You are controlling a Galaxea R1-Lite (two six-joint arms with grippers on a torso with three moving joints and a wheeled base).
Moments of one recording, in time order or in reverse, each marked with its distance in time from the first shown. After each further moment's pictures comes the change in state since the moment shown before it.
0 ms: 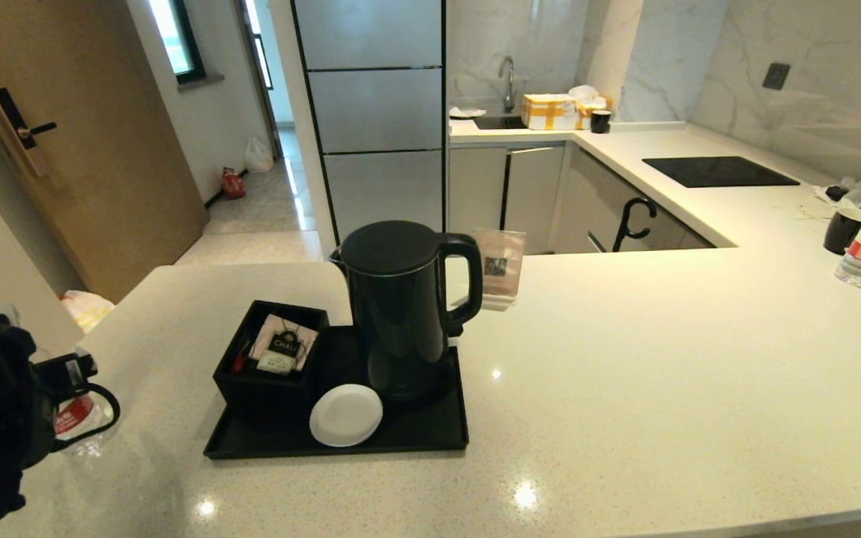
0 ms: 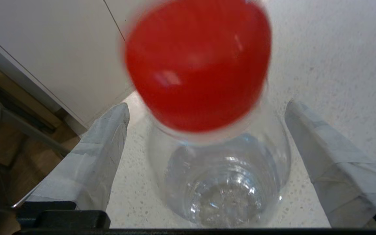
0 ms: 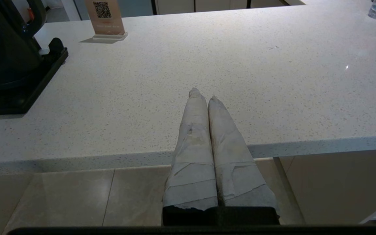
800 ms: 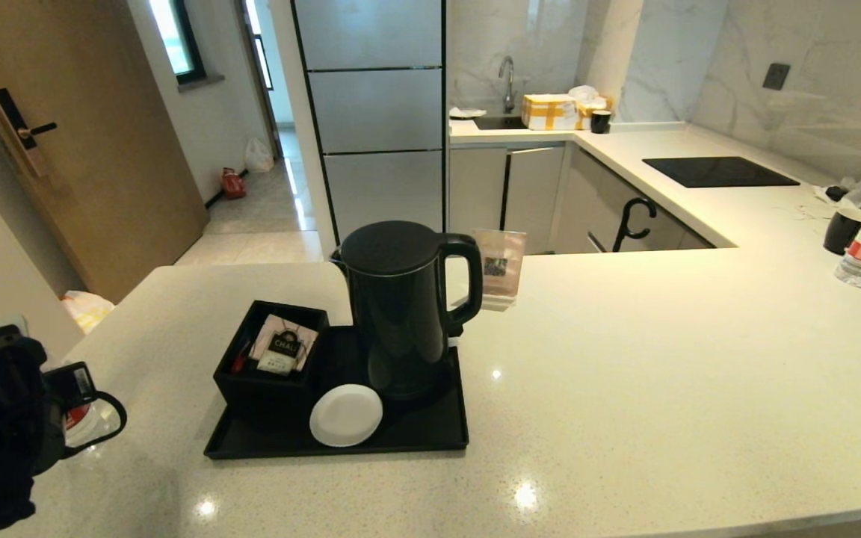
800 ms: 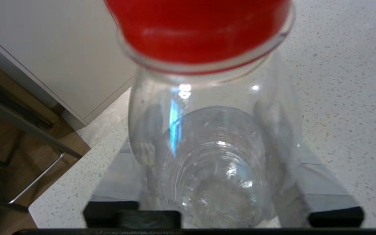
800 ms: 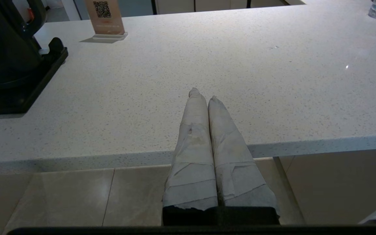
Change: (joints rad) left arm 0.000 0.059 0.014 -0.060 -0.002 -0.004; right arm 0.000 0.000 0.000 0.001 0.000 0.000
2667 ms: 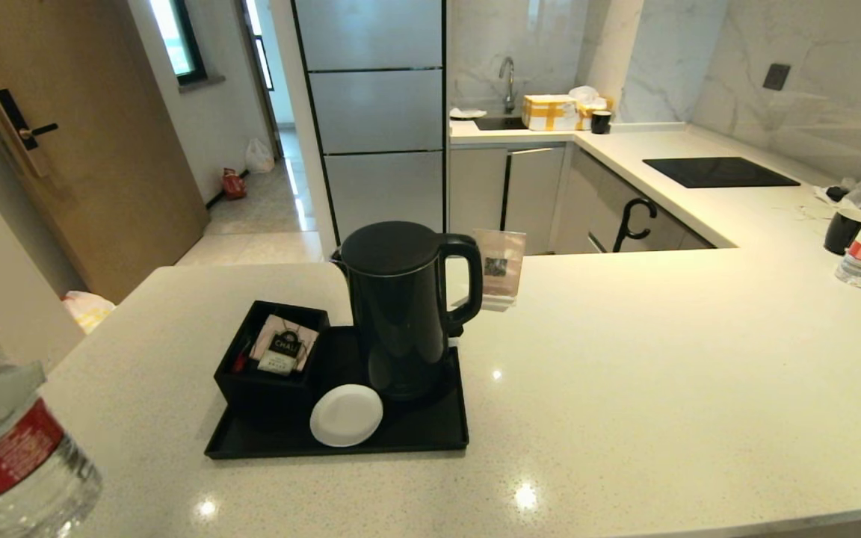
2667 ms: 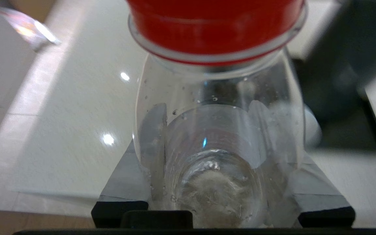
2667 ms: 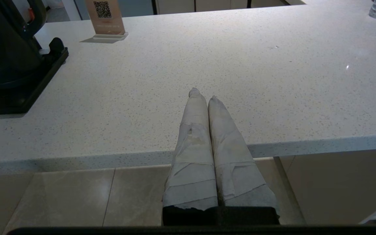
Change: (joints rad) left arm -0.467 -1.183 -0.277 1.555 -0.247 -0.109; right arm 0.000 0.000 0.000 0.000 0.000 0.001
